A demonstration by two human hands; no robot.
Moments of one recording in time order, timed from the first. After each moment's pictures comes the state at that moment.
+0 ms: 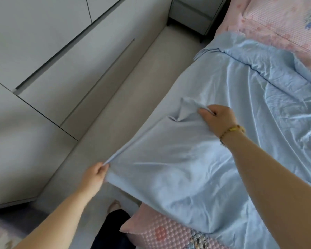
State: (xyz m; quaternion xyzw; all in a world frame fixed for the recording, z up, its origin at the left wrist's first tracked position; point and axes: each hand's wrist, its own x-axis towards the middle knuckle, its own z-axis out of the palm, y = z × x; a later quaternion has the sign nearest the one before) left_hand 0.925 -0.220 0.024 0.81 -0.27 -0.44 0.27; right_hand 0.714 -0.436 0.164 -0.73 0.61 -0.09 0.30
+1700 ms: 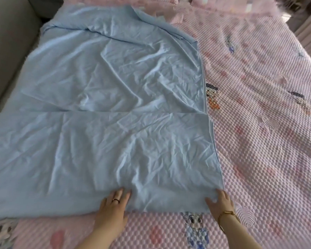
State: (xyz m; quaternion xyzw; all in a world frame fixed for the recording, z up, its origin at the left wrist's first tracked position) left_hand 0.298 -0.205 -0.044 0.61 -0.75 -0.25 -0.08; right_hand -0.005 -0.215 0.017 -0.37 0.86 0.09 0.35
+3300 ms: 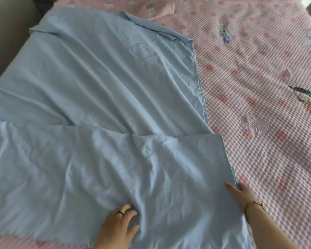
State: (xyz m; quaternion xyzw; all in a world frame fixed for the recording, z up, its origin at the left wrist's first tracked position) left_hand 0.102 -0.180 -0.033 0.60 -0.75 -0.28 0.05; right_hand -0.236 -0.268 -0.001 -0.28 0.84 -0.12 0.44
